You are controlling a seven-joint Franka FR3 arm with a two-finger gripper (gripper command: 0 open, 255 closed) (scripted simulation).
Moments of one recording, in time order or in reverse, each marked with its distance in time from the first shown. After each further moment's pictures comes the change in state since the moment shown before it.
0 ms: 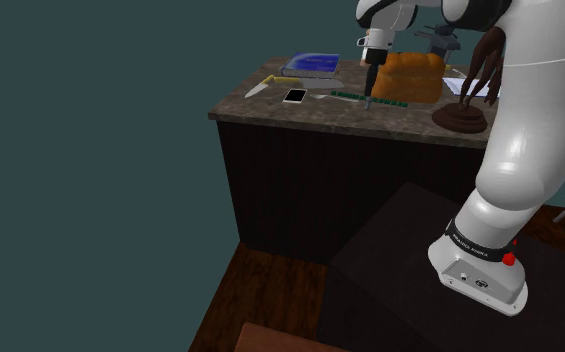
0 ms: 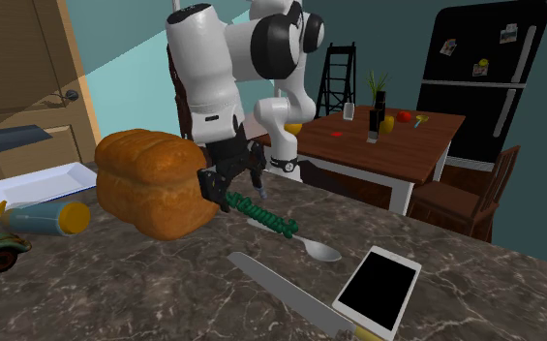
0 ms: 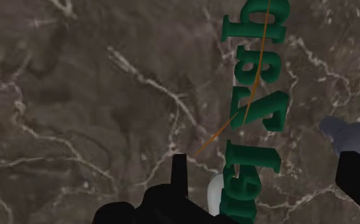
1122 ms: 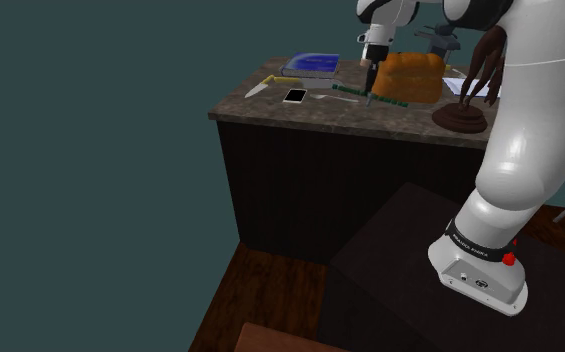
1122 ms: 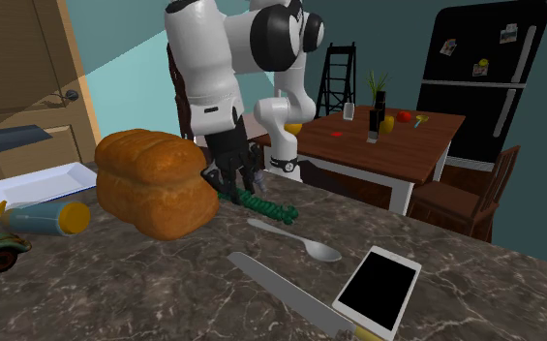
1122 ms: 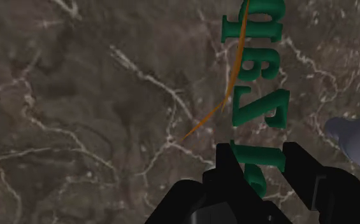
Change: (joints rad) arm 0.000 -0.008 -0.003 0.023 -0.006 -0.029 0.007
